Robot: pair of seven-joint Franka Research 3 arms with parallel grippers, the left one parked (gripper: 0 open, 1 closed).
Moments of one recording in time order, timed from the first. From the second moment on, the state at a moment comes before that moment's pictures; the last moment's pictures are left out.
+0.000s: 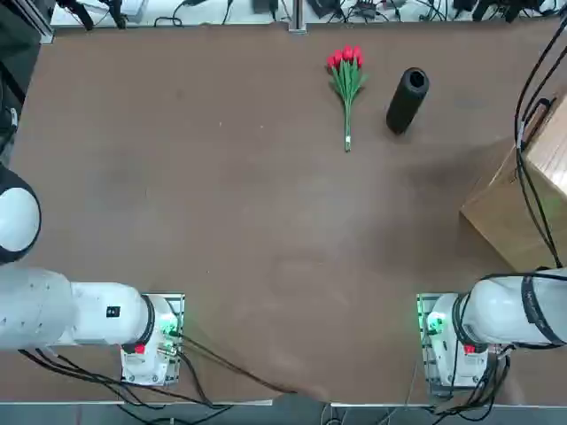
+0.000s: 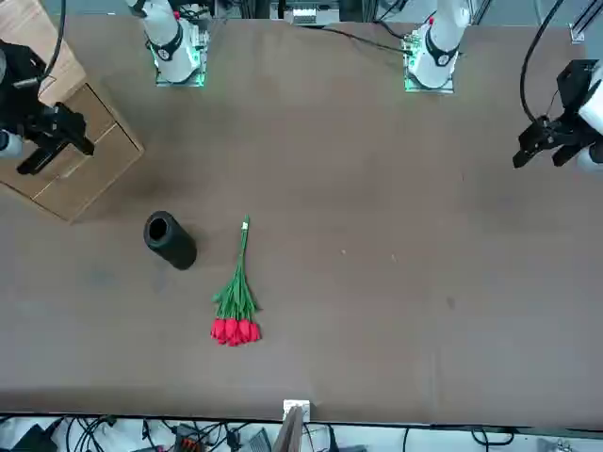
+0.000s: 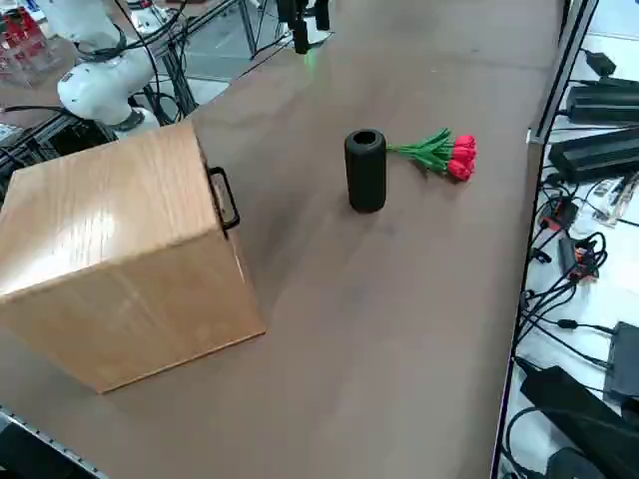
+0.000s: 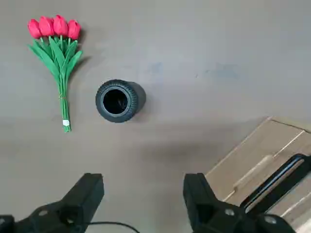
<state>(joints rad) -0.05 -0.02 0.08 -1.58 0.02 1.57 0.07</state>
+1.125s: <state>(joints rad) 0.16 0.15 0.09 -1.59 0.02 1.79 0.10</state>
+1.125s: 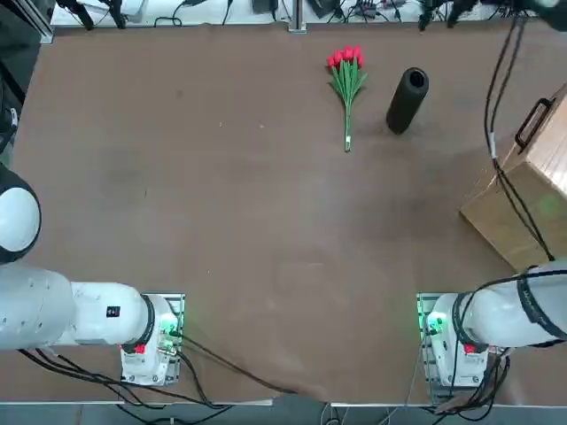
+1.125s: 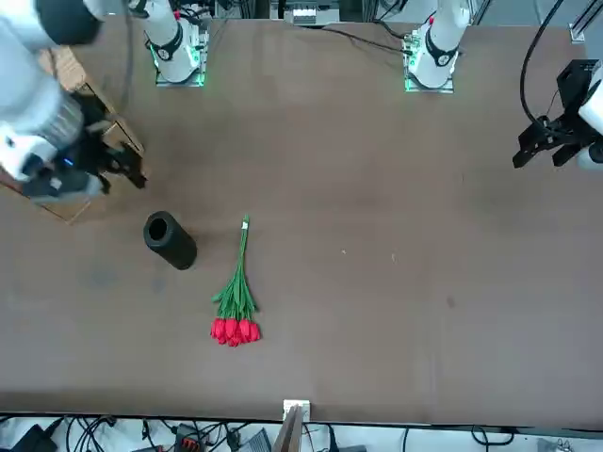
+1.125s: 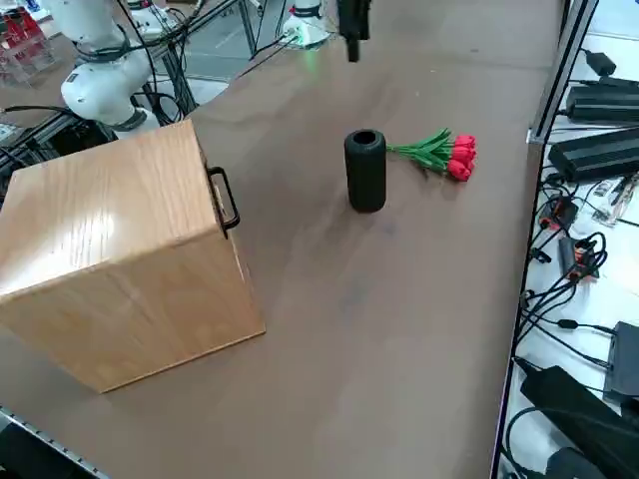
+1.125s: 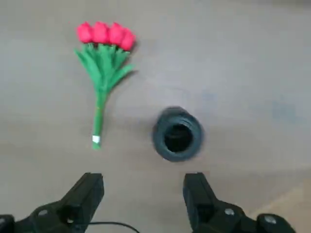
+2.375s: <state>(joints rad) 0.38 0.56 0.09 -1.56 0.02 2.11 0.53</state>
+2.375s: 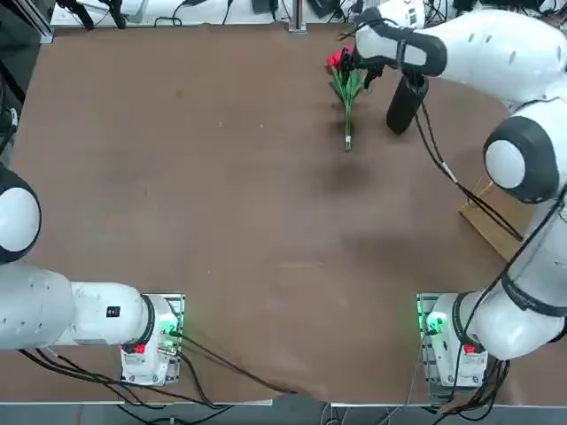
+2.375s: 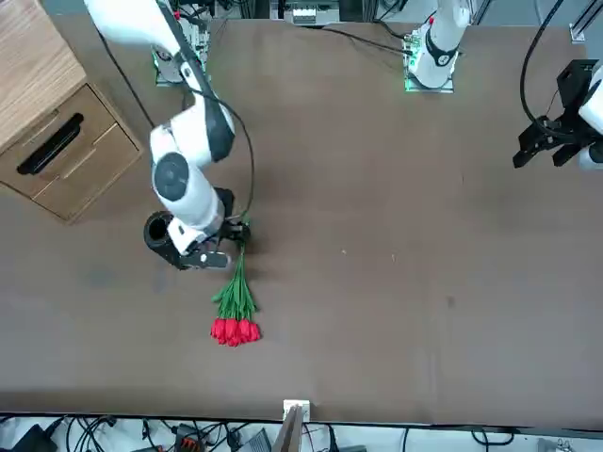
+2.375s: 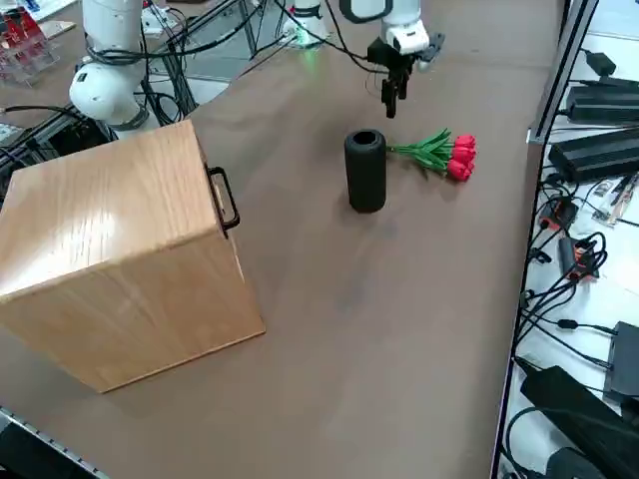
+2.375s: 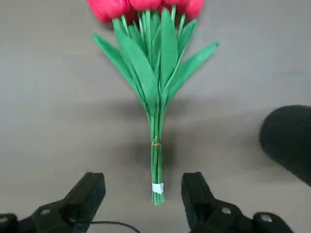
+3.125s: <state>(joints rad) 0.38 0.69 0.08 -1.56 0.01 2.20 0.59</state>
